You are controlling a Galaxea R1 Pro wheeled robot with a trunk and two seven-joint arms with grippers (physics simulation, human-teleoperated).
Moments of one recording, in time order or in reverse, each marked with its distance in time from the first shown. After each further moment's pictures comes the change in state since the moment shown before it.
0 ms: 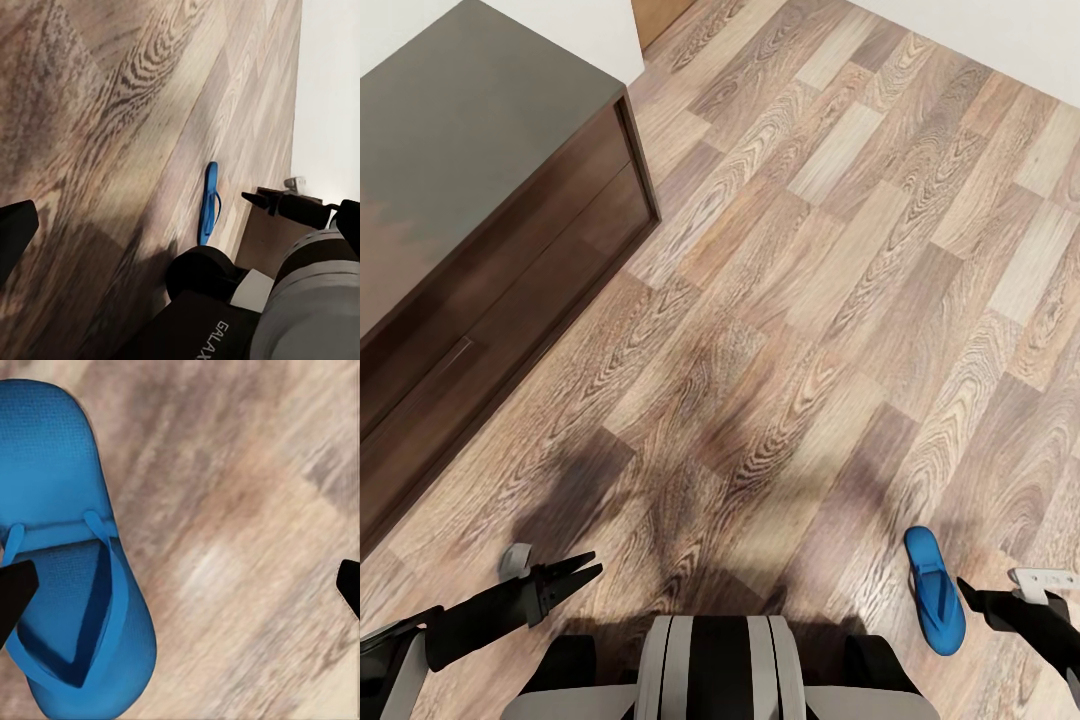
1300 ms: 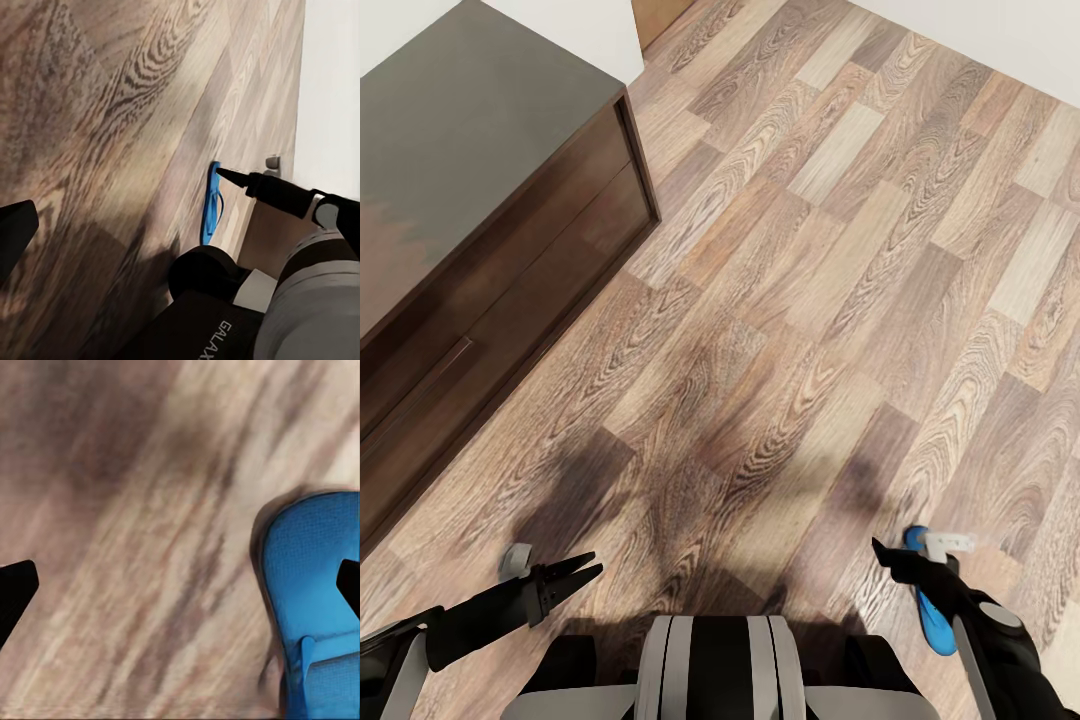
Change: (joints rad) left arm 0.000 0.000 0.000 0.002 -0.002 -0.001 0.006; right arm -0.145 0.243 0.060 0.017 0.042 -0.001 -0.009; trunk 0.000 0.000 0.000
